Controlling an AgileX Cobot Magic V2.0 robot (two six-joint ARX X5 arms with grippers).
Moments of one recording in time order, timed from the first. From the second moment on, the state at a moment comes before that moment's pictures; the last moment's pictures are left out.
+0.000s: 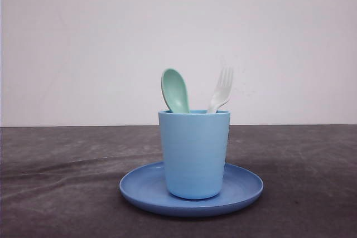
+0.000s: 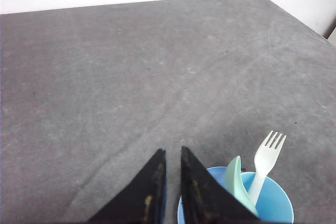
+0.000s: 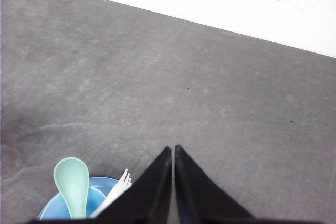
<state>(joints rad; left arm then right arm) -0.74 0.84 0.84 -0.38 -0.18 -0.23 0.98 0.84 0.92 -0.52 0.55 0.26</state>
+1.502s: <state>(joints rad) -0.04 0.10 0.03 -0.17 -0.11 -0.04 0.98 0.84 0.92 -0.52 0.55 0.26</state>
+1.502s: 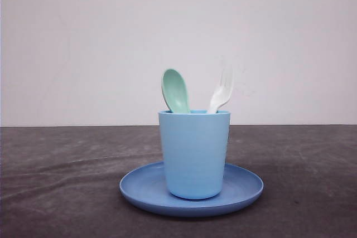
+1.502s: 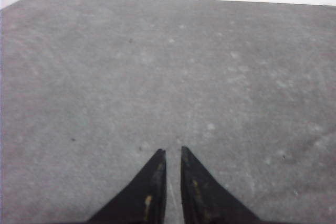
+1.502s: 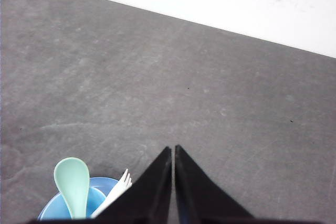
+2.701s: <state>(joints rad) -0.03 0.00 0.03 -0.18 -0.10 -0.01 0.98 0.84 0.92 -0.52 0.55 0.26</state>
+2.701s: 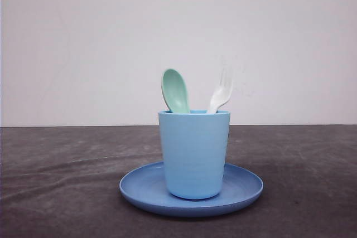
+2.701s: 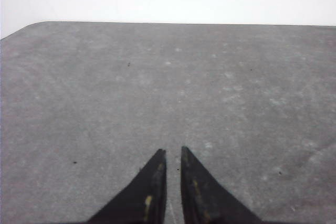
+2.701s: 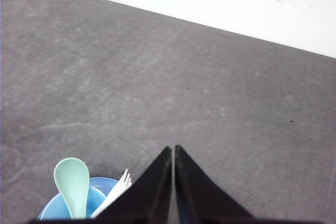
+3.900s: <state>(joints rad) -0.03 0.00 0.03 -0.18 -0.10 -0.01 0.04 0.27 0.15 0.00 -0.02 0.05</state>
